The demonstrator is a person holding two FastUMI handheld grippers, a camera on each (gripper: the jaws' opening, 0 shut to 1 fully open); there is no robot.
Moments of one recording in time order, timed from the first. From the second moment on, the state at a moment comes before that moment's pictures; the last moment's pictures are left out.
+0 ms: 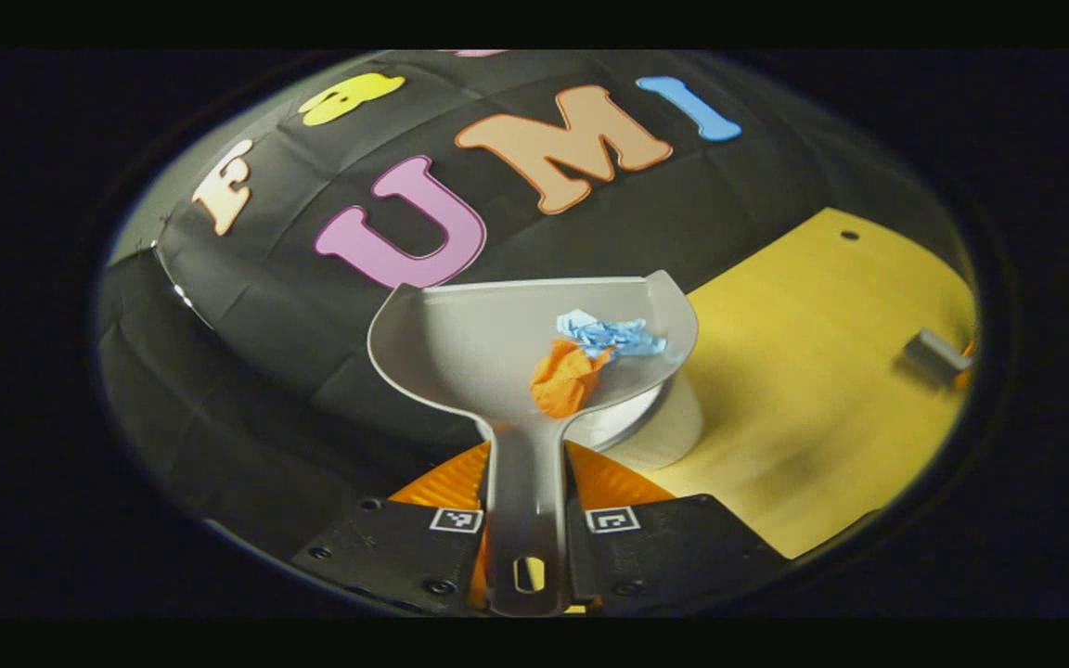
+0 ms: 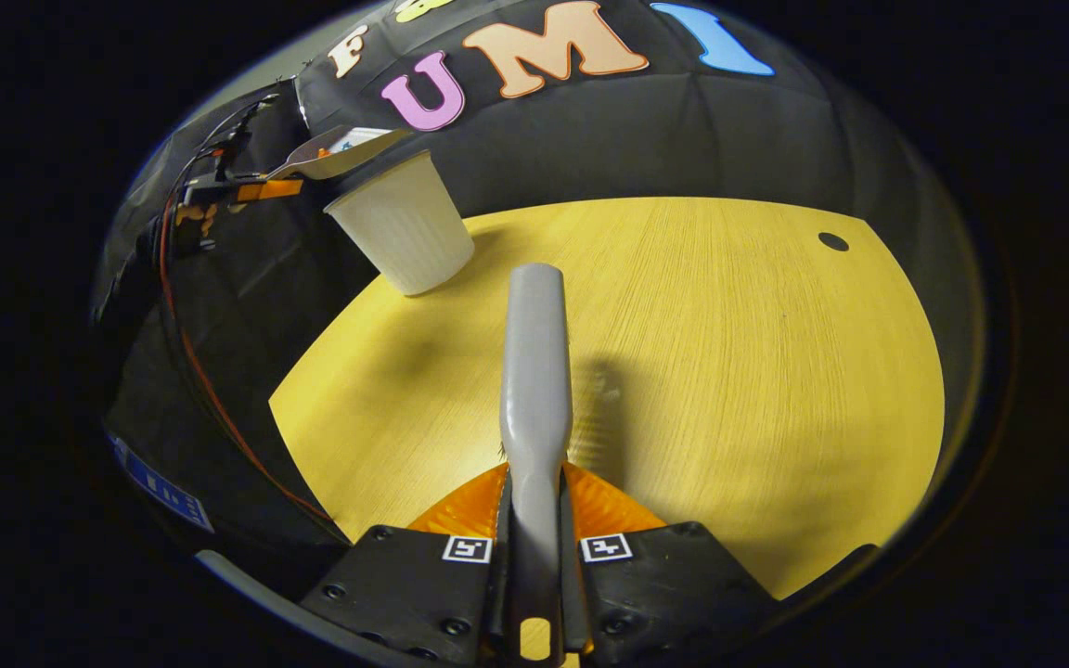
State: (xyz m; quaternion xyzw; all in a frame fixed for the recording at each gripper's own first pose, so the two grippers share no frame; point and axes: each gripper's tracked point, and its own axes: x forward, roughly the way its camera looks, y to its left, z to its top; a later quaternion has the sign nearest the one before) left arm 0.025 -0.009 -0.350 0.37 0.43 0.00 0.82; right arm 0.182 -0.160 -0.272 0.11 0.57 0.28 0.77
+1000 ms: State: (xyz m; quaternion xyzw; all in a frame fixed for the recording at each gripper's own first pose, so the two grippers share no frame) left arm 0.027 0.016 -0.337 0.62 0.36 0.01 0.69; right arm 0.171 -0.154 -0.273 0.11 0.57 0.30 0.76
